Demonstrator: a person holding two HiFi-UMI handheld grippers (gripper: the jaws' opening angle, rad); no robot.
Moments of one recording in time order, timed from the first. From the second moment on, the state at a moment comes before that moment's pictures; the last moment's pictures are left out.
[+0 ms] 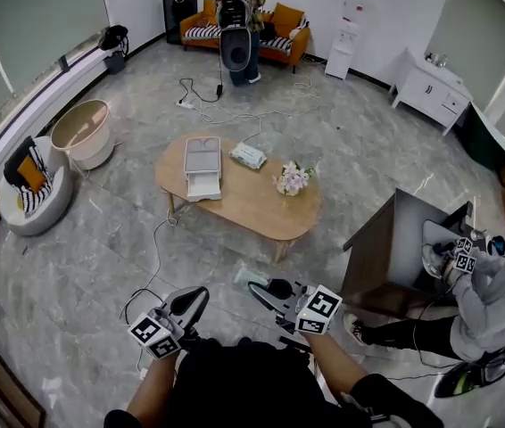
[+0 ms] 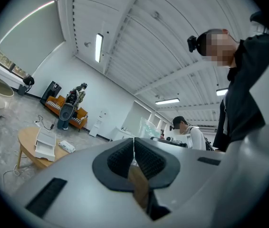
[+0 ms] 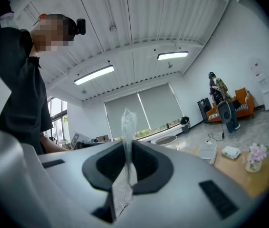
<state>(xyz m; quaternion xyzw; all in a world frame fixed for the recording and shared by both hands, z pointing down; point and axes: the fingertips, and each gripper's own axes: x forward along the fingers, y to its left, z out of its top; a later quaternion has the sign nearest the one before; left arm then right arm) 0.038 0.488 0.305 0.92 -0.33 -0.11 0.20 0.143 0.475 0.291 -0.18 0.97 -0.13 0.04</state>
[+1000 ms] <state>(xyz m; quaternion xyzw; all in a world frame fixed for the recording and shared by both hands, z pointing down) 0.022 0.393 0.320 0.91 -0.33 -0.13 0.22 0.146 0.389 0.313 -0.20 0.97 -0.16 0.02</state>
